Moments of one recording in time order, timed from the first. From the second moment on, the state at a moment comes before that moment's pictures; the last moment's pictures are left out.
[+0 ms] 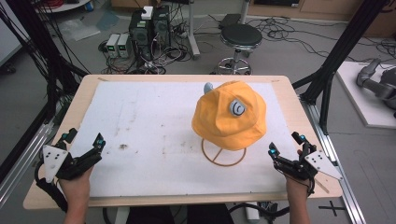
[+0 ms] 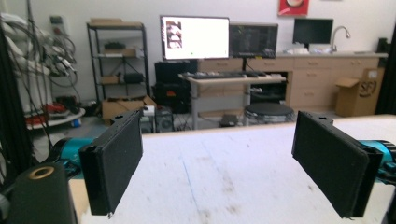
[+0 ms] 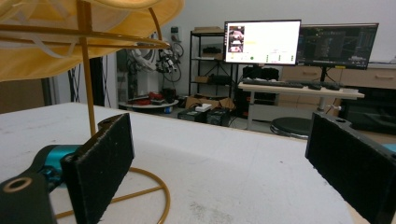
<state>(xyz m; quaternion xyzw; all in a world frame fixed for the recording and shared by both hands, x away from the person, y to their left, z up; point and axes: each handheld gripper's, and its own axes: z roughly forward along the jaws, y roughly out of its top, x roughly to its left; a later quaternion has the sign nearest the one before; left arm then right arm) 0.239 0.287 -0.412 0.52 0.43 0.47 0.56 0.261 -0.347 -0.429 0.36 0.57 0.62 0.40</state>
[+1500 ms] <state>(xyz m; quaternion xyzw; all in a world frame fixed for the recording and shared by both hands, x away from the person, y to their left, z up) 0.240 0.293 -0.418 0.51 0.44 0.44 0.59 0.263 -0.341 -0.429 0.35 0.58 0.62 0.39</state>
